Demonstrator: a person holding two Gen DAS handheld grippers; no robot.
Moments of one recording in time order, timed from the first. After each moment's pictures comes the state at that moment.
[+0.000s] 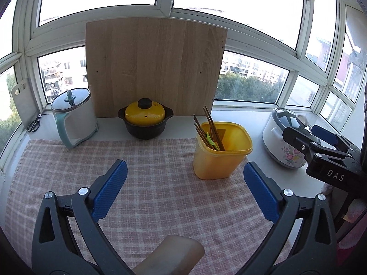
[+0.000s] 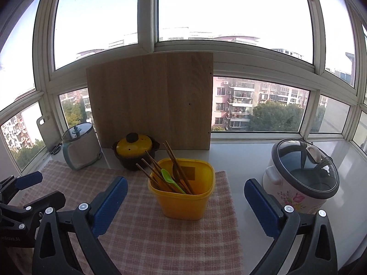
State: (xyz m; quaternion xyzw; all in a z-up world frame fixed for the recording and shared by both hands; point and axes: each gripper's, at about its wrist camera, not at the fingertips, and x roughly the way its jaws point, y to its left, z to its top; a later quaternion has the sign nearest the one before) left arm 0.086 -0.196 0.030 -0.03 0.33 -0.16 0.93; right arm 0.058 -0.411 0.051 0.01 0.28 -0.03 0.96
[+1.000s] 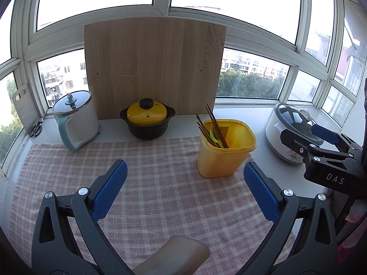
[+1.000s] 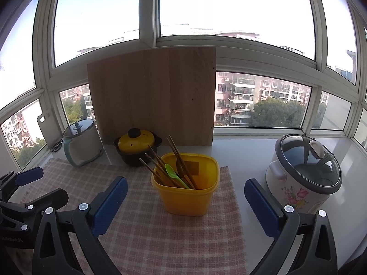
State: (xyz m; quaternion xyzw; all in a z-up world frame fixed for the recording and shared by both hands) left arm 0.089 -0.194 0.028 -0.01 0.33 -0.16 0.93; right arm 0.059 -0.406 0.043 0.01 0.29 -0.02 0.96
